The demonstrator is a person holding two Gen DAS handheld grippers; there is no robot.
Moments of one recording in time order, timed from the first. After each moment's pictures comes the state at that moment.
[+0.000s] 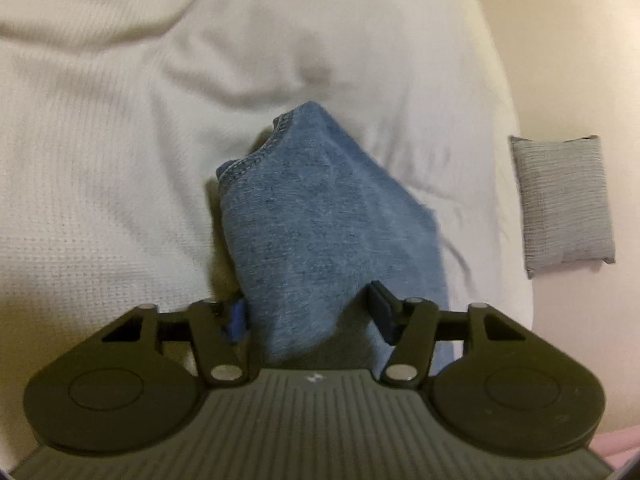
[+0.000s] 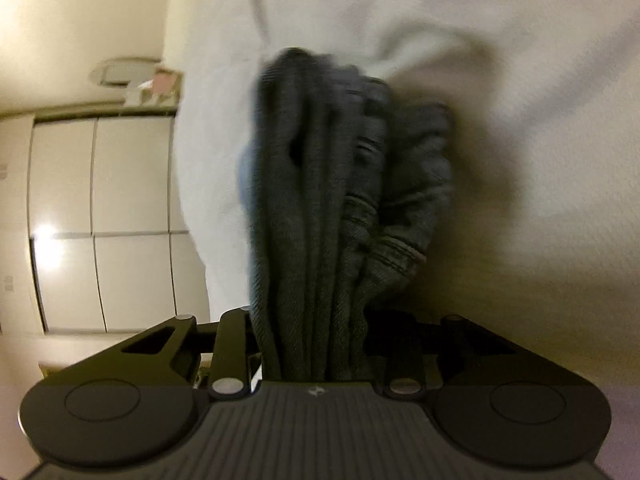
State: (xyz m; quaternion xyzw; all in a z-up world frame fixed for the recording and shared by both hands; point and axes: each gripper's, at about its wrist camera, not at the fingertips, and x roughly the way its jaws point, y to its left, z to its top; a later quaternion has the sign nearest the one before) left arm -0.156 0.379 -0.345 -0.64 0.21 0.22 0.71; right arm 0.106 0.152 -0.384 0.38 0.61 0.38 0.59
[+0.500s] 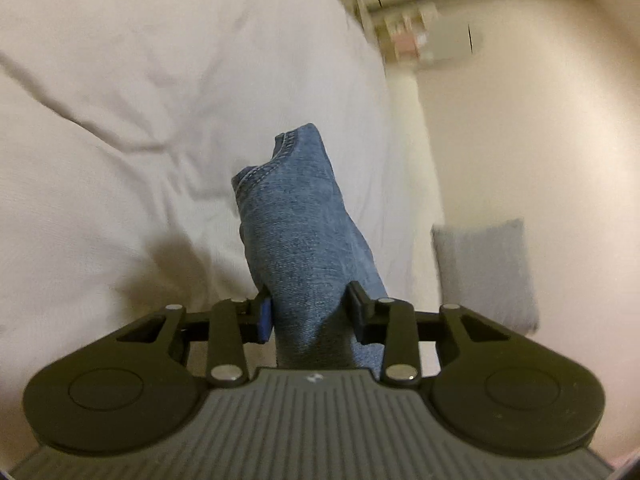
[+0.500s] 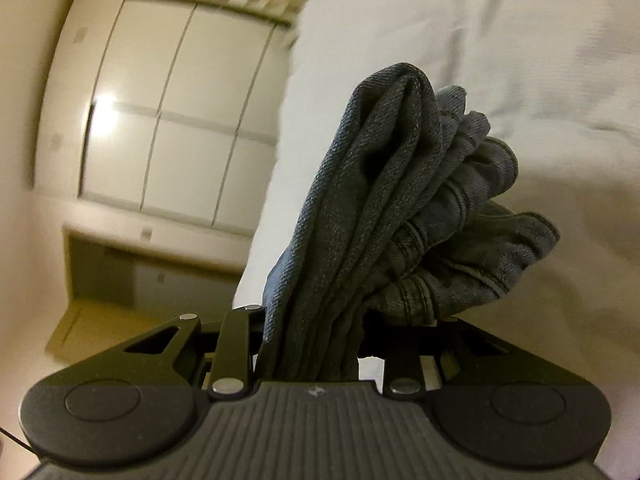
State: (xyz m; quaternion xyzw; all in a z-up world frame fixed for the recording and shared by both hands) left arm -0.263 0.321 -0.212 -0.65 0.04 0.28 0.71; right arm 0.121 0.196 -0.251 0.27 0.58 0.55 0.54
